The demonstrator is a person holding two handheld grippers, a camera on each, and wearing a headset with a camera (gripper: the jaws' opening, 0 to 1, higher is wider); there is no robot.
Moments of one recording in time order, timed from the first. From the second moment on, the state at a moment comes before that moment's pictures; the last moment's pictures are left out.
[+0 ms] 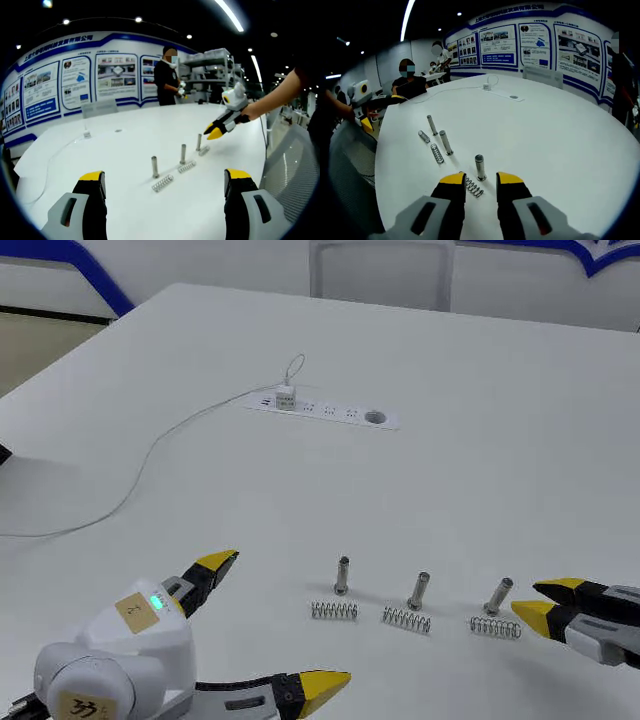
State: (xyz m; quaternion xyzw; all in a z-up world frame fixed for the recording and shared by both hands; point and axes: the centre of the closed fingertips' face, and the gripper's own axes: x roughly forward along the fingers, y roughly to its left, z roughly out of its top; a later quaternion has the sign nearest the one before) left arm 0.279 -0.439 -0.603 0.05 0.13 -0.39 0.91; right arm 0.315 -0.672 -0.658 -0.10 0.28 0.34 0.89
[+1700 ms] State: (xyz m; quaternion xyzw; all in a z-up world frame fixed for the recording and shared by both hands) left arm 0.271 -0.448 -0.612 0.05 0.16 -0.42 0.89; right arm 0.291 -0.650 -0.669 -0.18 0.29 0.46 0.82
